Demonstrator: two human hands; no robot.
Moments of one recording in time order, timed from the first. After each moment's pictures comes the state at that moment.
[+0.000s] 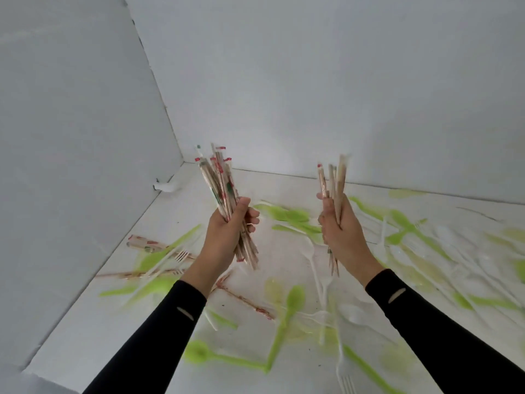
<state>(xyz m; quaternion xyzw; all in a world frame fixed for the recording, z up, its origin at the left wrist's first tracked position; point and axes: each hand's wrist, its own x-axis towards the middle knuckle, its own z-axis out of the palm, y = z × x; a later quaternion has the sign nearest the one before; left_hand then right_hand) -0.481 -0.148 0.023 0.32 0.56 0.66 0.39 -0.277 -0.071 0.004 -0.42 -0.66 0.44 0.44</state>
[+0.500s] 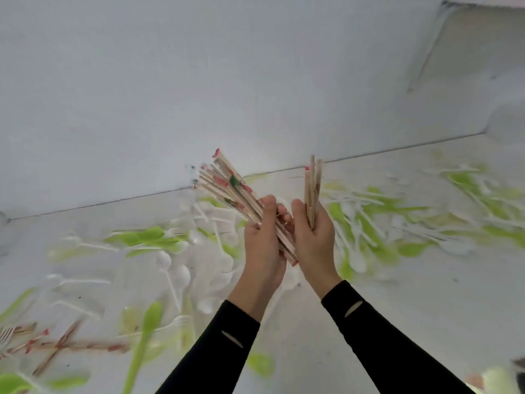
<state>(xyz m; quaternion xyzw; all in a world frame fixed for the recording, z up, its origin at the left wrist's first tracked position) -0.124 -0.132 0.057 0.24 0.33 0.63 0.66 -0.054 -0.136 0.042 -0.55 -0.40 0.35 0.64</state>
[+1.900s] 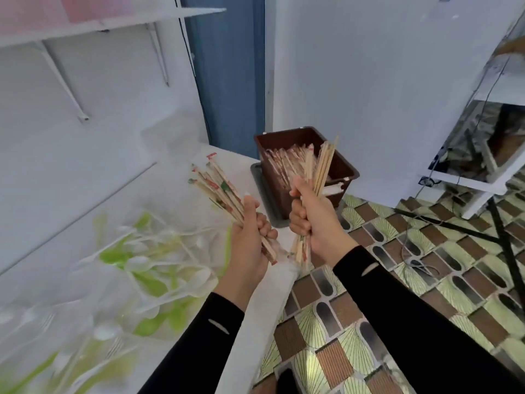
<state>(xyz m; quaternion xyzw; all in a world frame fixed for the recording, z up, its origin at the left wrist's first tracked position) 0.615 -0.161 0.033 0.34 0.26 0.30 0.85 0.696 -0.237 0.062 -0.54 -0.05 0.32 0.78</state>
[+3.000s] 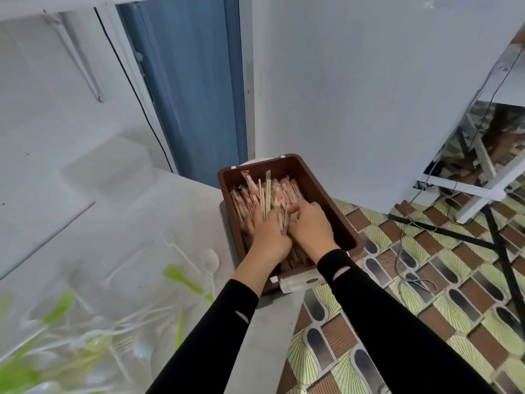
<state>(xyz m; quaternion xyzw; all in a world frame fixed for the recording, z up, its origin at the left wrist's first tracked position) 0.850 -0.094 0.006 0.85 0.30 0.00 0.42 0.921 -0.167 0.002 -0.92 -0.20 0.10 0.32</state>
